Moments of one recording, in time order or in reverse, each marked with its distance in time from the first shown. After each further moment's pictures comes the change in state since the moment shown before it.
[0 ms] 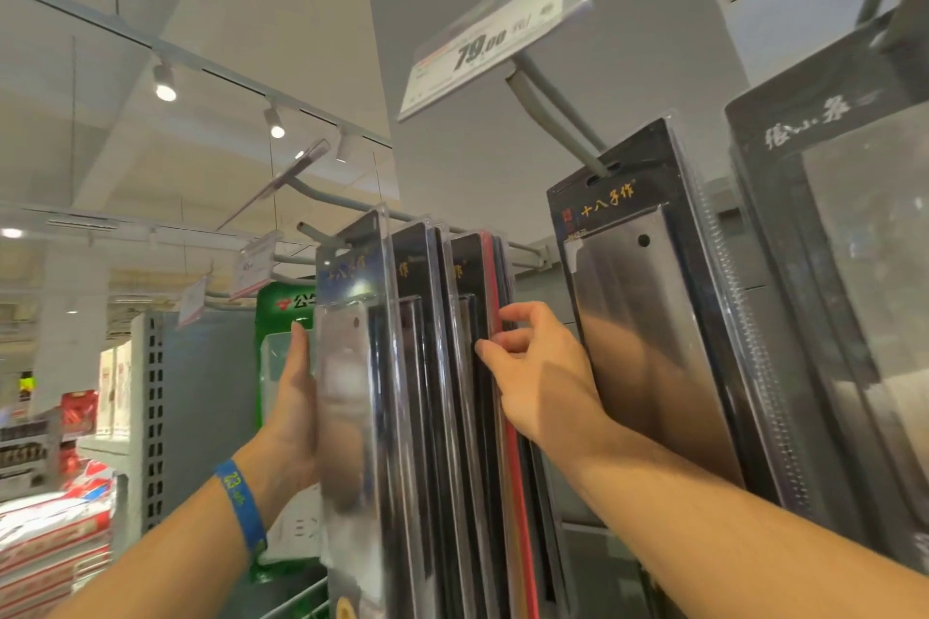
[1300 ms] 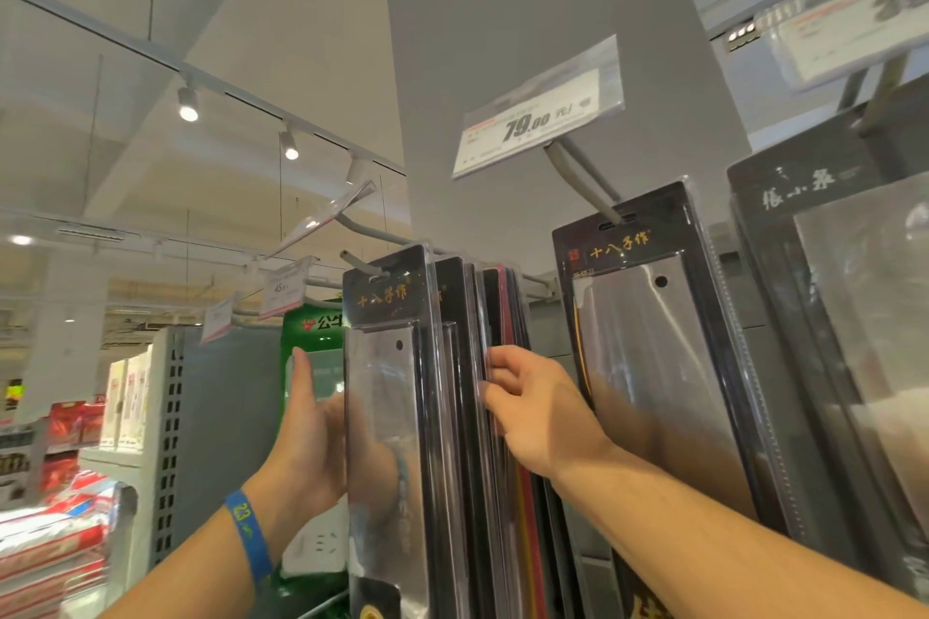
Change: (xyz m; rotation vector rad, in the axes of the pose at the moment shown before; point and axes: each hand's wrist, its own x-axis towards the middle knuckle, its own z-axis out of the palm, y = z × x) left_hand -0.021 0.006 -0.003 0.062 -0.081 0.007; right_hand -0.008 -0.002 0.002 -0.123 -0.223 -0.072
